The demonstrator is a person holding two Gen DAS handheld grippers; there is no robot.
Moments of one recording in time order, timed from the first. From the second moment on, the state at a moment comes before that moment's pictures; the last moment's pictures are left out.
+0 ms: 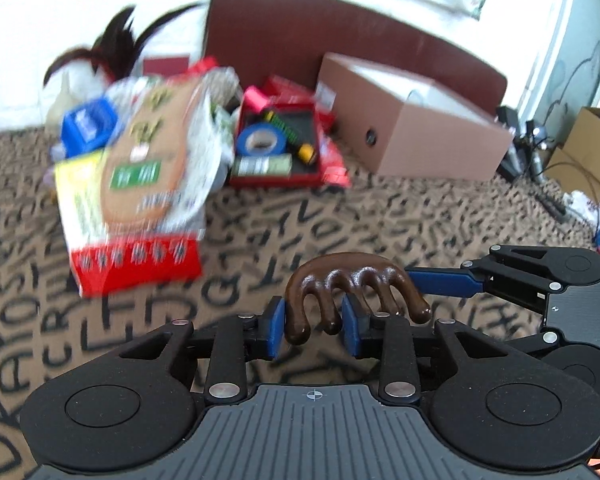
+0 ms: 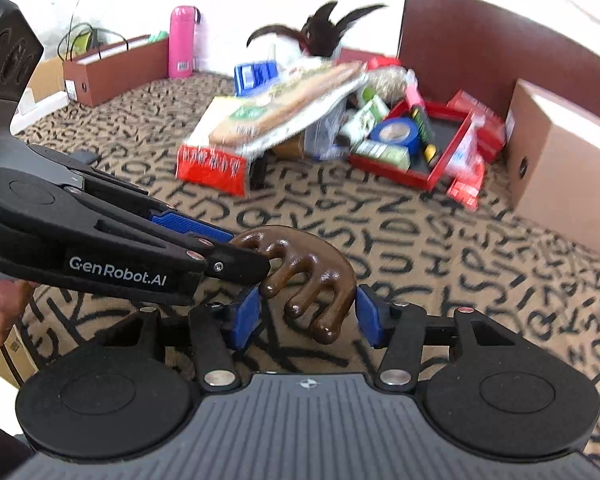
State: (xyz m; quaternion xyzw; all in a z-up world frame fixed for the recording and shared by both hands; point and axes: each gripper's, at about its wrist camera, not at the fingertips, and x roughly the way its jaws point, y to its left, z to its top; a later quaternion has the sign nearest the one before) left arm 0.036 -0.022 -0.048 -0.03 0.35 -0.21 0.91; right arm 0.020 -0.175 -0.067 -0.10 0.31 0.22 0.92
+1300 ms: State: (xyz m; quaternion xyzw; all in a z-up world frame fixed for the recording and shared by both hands) left arm 0.292 -0.222 0.007 -0.02 0.29 -0.32 0.90; right arm 0.220 -0.377 0.006 -0.08 0.22 0.10 0.97
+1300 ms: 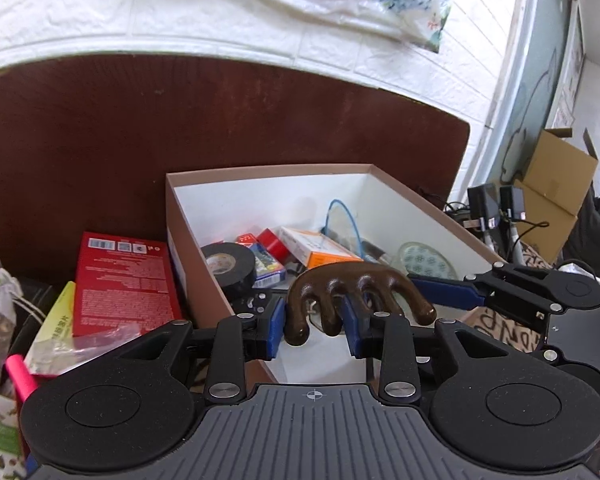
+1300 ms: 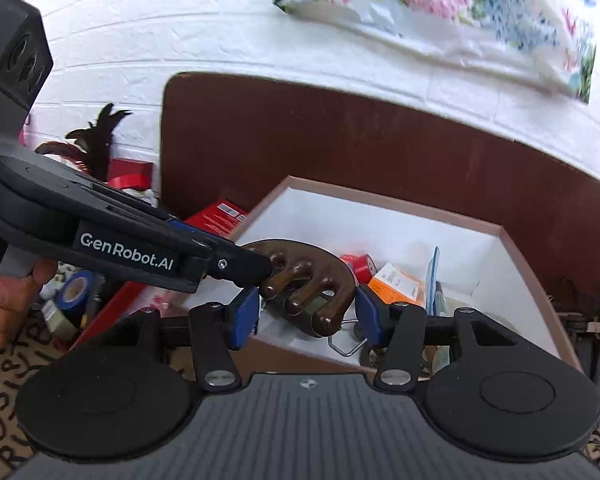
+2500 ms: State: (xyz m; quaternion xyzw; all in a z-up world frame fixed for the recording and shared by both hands) left arm 0.086 -0.001 -0.018 -0.09 0.26 -0.10 0.96; right arm 0.101 -0.203 -0.022 -0.06 0.22 0.24 0.94
